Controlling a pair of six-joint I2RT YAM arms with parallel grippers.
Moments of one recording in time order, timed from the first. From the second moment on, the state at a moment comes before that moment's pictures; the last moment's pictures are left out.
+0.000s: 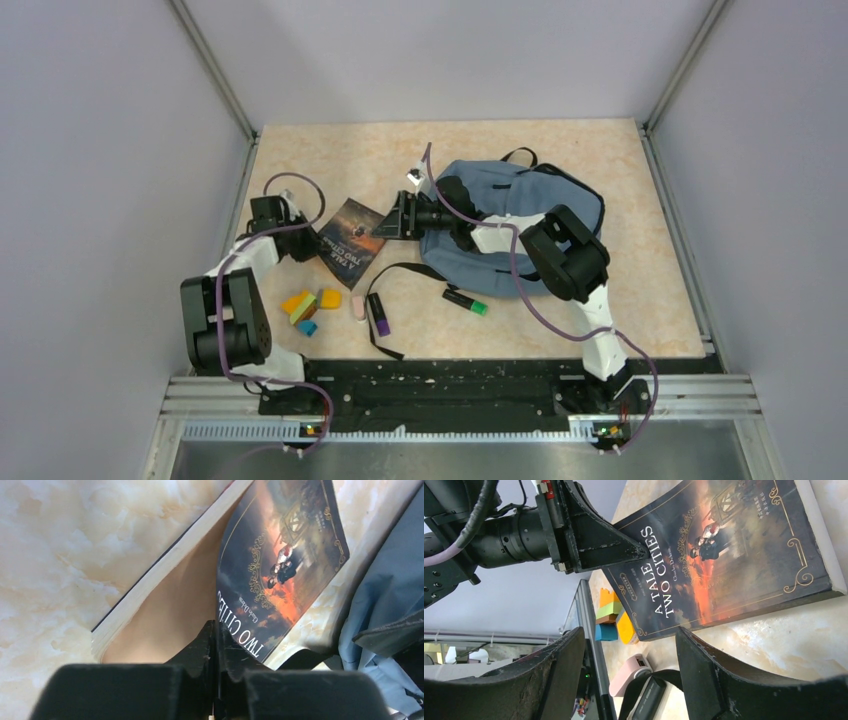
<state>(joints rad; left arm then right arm) 0.19 1.51 0.81 -0.22 0.38 -0.41 0.72 2.18 1.35 0.58 -0.66 0.90</state>
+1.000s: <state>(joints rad) 0.05 1.20 0.93 0.01 0.58 -0.74 0.69 1.59 0.94 0.55 -0.32 0.83</state>
